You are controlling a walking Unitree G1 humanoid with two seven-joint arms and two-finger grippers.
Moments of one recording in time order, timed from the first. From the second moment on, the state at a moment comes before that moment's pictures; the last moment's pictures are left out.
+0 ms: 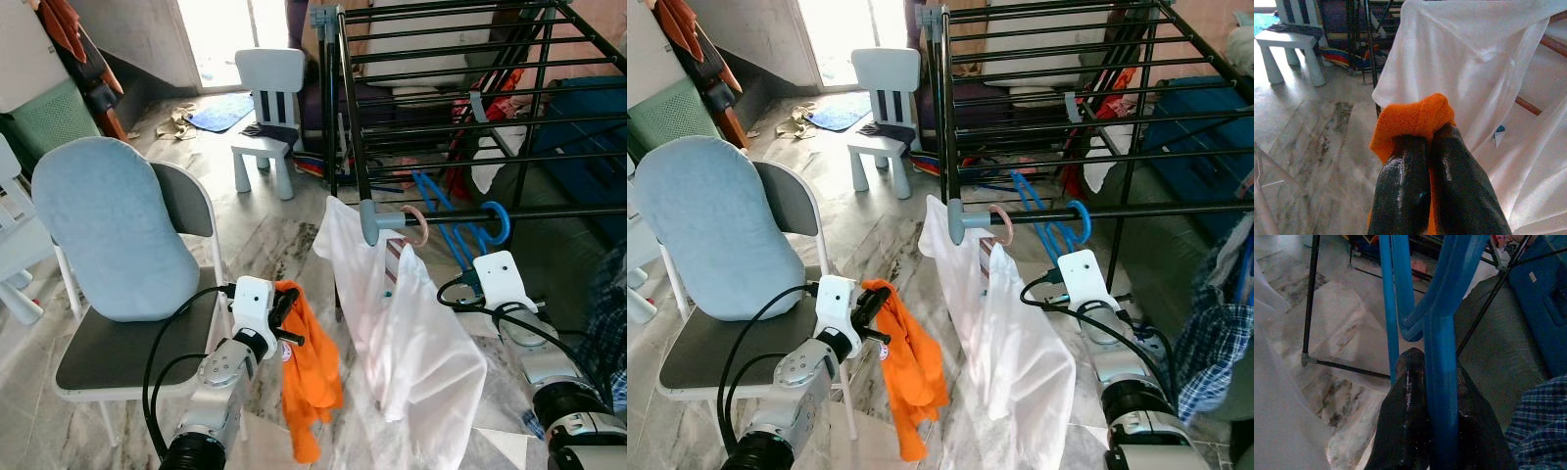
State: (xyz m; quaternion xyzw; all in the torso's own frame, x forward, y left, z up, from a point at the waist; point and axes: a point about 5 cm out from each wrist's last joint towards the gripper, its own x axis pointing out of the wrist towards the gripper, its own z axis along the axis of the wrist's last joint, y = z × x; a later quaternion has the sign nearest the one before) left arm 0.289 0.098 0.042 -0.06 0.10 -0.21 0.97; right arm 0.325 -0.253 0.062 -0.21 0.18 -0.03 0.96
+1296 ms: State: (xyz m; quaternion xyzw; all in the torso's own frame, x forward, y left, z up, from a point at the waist) left arm 0.289 0.093 0.042 -0.03 0.10 -0.20 0.97; right arm 0.263 -0.236 0.019 -0.18 0.17 -0.10 0.96
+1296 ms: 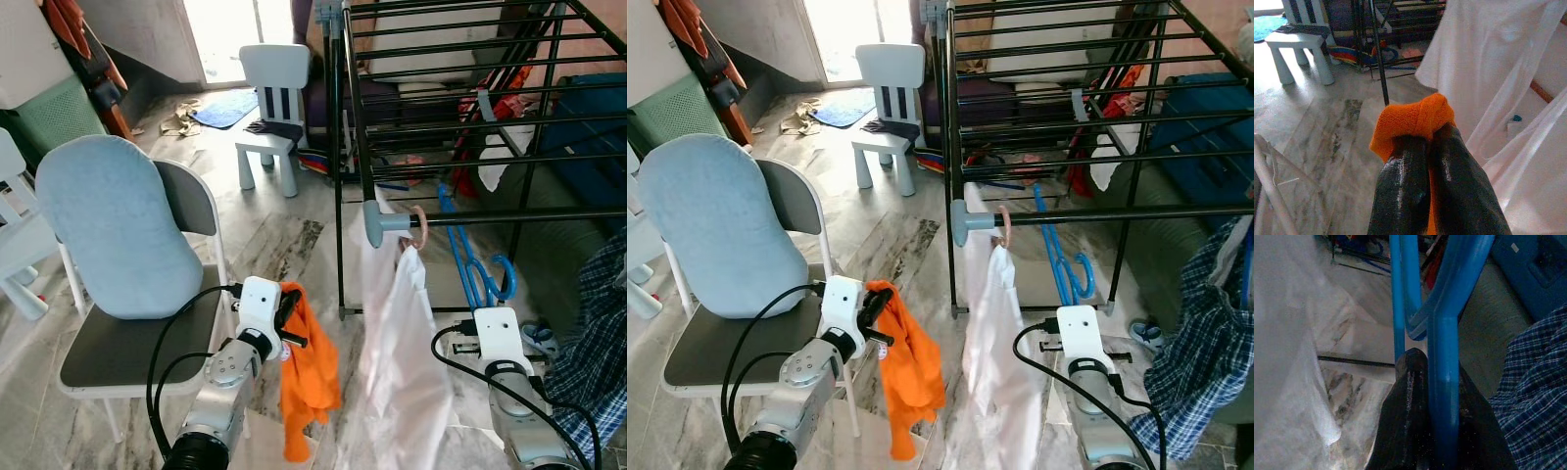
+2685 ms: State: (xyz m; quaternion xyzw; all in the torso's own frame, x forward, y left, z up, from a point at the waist) left arm 0.282 0.101 0.023 -0.02 0.13 -0.18 0.98; right arm 0.276 -0.225 0.022 -0.17 0.18 -0.07 0.97
